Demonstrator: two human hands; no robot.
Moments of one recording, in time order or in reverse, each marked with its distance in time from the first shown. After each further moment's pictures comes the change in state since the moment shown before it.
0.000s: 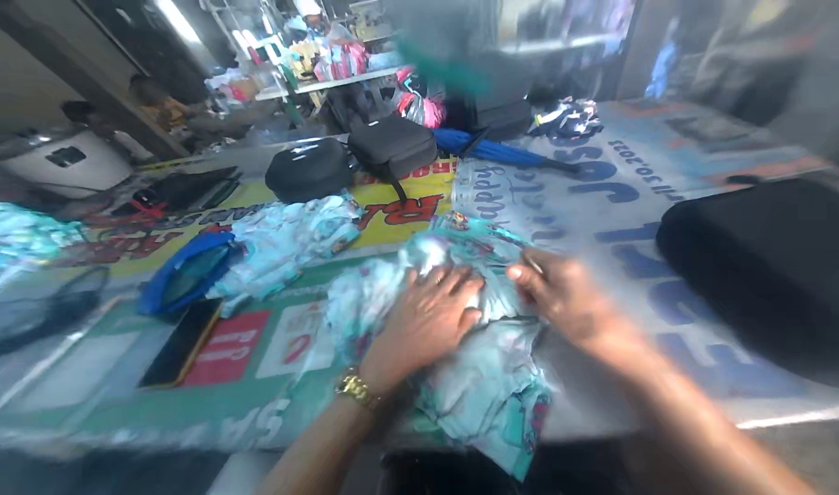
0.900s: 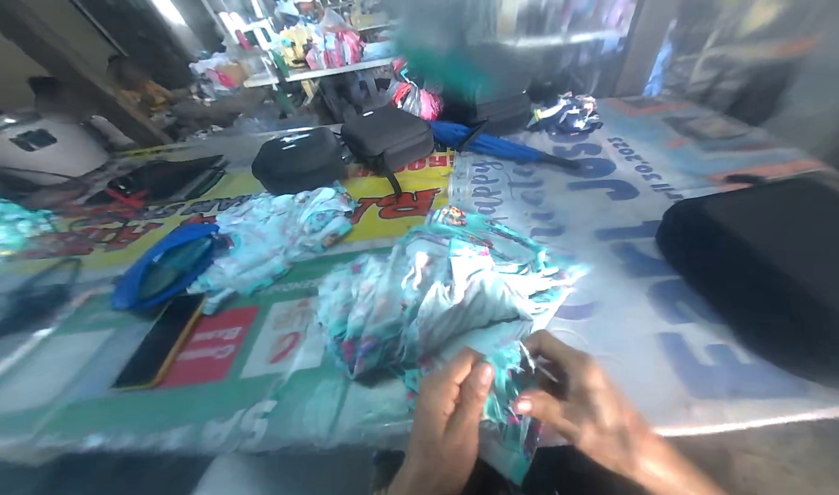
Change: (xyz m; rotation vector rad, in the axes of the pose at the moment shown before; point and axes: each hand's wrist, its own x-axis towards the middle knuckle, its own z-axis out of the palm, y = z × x) left_hand -0.063 0.094 -0.015 -1.232 0.403 -0.370; right_hand -0.092 -0.004 0.027 0.356 -0.066 0.018
